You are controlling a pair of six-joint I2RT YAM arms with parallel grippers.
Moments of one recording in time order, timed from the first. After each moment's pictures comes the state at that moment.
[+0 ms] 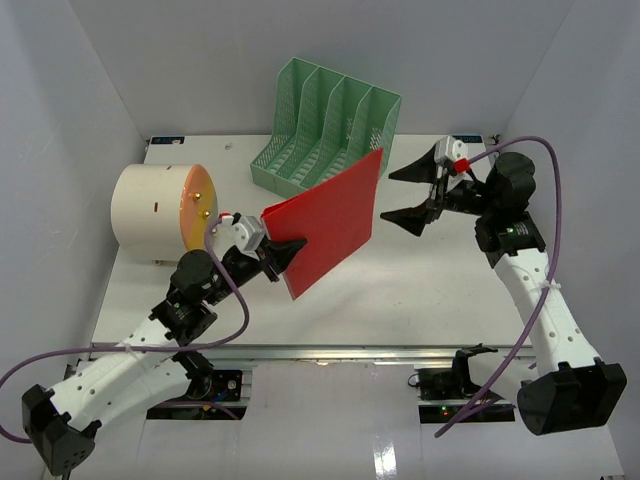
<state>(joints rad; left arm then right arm) -0.76 0.72 0.60 0.30 0.18 -0.10 0.18 1.09 1.08 0.05 -1.19 -0.13</state>
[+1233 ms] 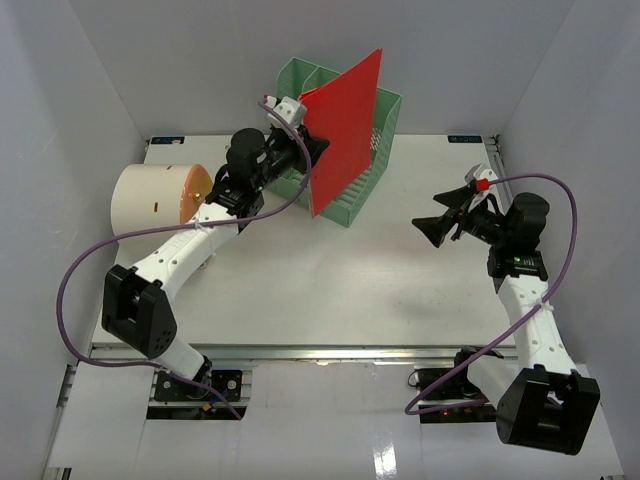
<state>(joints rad) -0.52 1.55 1.36 0.26 0.26 -0.12 -0.11 0.99 0.72 0.14 -1.01 -0.11</state>
